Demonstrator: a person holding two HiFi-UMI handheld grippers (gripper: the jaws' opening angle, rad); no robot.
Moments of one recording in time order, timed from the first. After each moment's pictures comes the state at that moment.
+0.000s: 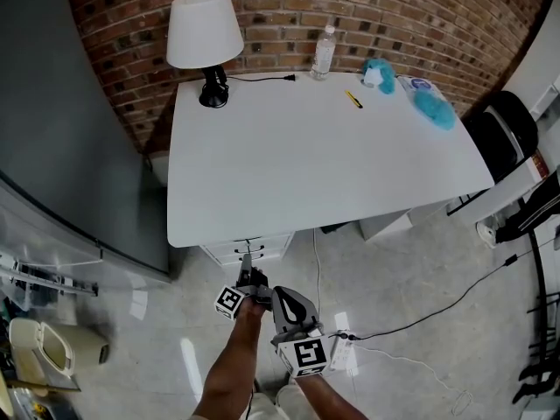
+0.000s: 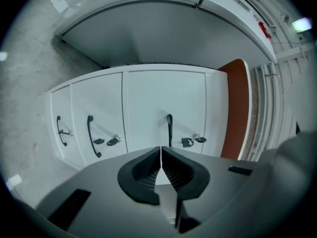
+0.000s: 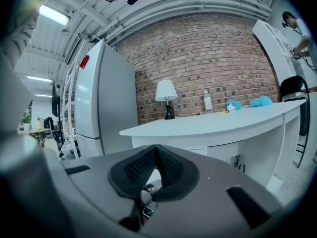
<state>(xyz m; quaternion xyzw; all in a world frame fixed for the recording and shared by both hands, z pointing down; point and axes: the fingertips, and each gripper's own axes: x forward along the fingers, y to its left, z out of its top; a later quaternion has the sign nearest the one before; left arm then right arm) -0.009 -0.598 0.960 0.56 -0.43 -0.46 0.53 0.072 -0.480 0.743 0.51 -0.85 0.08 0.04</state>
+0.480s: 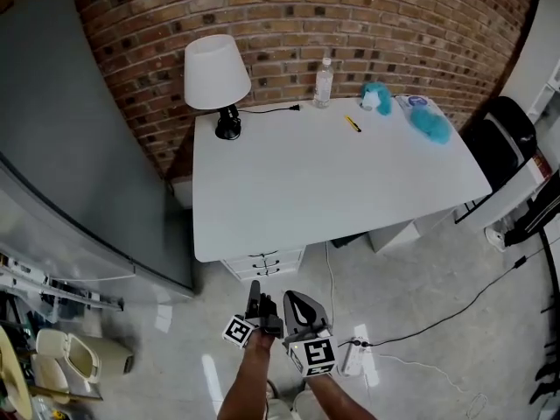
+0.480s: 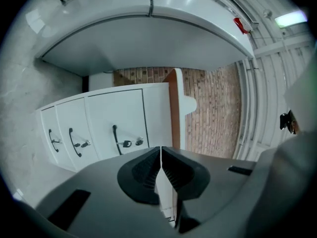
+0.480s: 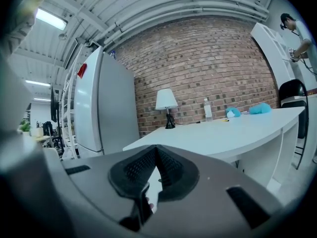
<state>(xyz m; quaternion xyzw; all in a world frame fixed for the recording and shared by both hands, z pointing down) -0.024 -0.523 0.833 0.60 -0.42 -0.47 0.50 0.073 -0.472 0.676 0.52 -0.85 0.09 0.03</state>
